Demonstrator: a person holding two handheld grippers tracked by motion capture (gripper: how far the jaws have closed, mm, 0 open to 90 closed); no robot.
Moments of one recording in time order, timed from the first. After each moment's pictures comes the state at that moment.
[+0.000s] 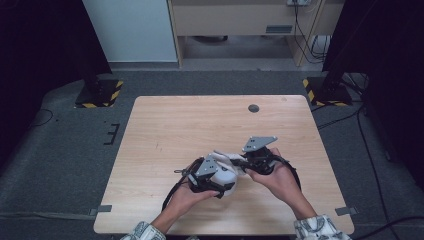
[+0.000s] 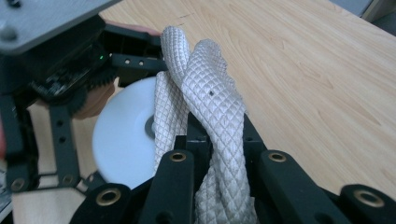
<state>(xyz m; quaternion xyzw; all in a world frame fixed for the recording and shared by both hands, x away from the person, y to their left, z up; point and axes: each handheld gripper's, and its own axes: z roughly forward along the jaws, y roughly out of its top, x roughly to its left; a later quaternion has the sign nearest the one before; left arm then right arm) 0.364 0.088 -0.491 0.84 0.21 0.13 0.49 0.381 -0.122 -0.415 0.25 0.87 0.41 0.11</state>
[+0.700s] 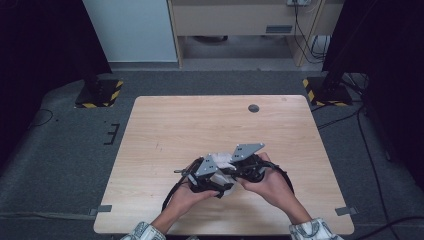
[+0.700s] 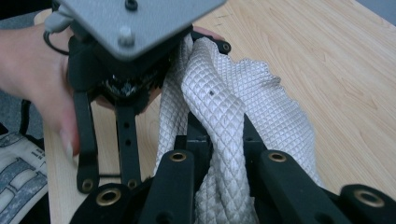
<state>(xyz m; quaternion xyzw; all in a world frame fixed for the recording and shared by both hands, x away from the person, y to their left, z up) 0.365 0.089 -0.492 0.84 0.21 0.13 0.49 0.360 -0.096 -0.413 0.19 0.89 0.41 0.10</state>
